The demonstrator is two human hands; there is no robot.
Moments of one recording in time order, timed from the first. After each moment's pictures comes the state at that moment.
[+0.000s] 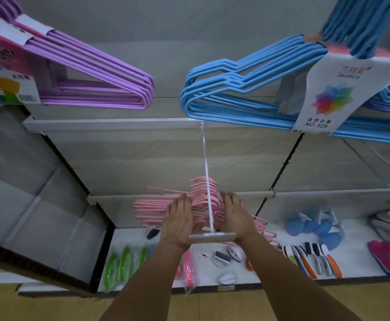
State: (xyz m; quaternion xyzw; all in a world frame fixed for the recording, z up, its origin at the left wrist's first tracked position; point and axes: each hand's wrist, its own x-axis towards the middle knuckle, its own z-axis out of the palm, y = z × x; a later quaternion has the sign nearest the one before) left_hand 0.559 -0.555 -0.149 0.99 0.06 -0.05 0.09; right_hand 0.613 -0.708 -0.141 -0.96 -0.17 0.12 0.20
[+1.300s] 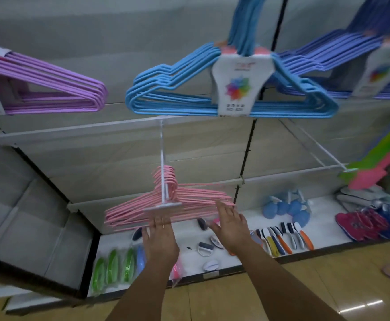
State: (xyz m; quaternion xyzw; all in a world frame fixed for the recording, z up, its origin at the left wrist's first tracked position) left_hand 0.486 -0.632 -0.159 0.98 0.17 -0.11 0.05; right_hand 0.533 -0.812 -0.137 -0.96 -0.11 0.14 0.20
